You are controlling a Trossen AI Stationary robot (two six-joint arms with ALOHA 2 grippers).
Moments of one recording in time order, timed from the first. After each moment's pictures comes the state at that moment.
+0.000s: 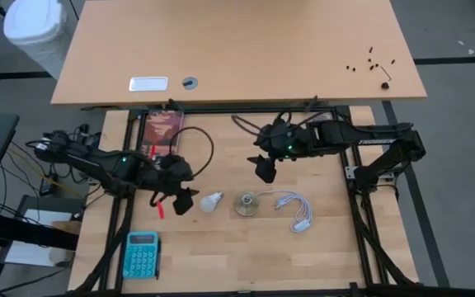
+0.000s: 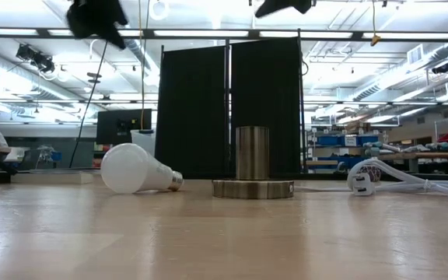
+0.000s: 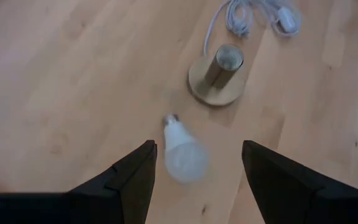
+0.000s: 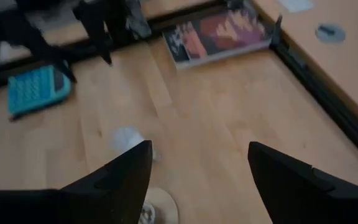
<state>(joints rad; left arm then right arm) -0.33 1.14 1.07 -0.84 -0.35 -0.72 0.05 1.51 1.60 -0.82 0.26 0.35</state>
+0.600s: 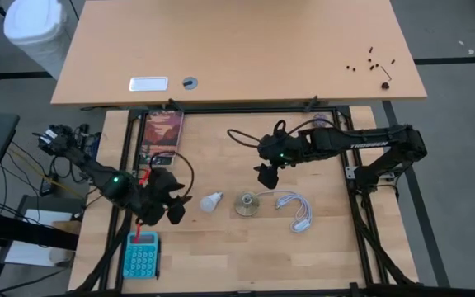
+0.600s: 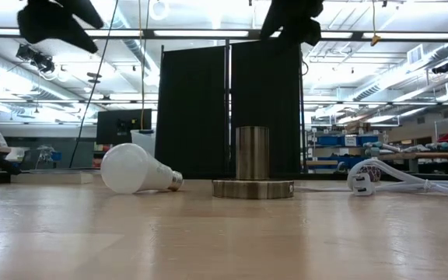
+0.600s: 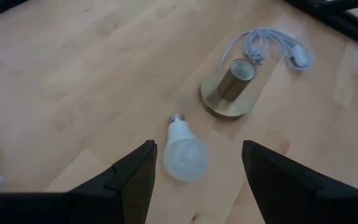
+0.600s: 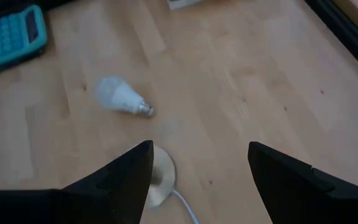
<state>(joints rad) -0.62 1.09 0.94 -0.85 -0.71 -1.13 0.02 1.49 1.41 -0.79 0.18 0.40</state>
